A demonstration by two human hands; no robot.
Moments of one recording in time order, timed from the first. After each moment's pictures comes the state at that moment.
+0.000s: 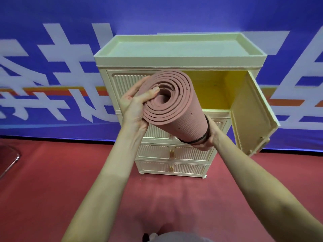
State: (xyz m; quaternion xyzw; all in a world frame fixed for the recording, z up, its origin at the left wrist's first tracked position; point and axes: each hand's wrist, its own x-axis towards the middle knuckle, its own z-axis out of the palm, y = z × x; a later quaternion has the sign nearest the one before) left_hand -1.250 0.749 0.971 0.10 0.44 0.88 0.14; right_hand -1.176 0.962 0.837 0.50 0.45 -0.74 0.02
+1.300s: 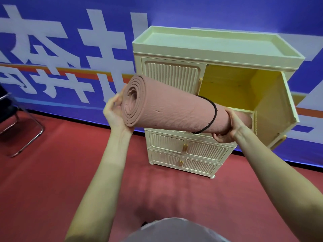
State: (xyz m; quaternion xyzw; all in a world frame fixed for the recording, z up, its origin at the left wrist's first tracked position) left_hand -1.276 0.615 0.912 0.02 0.27 0.95 0.13; right_hand -1.172 0.932 0.856 0.58 0.38 -0.72 -0.02
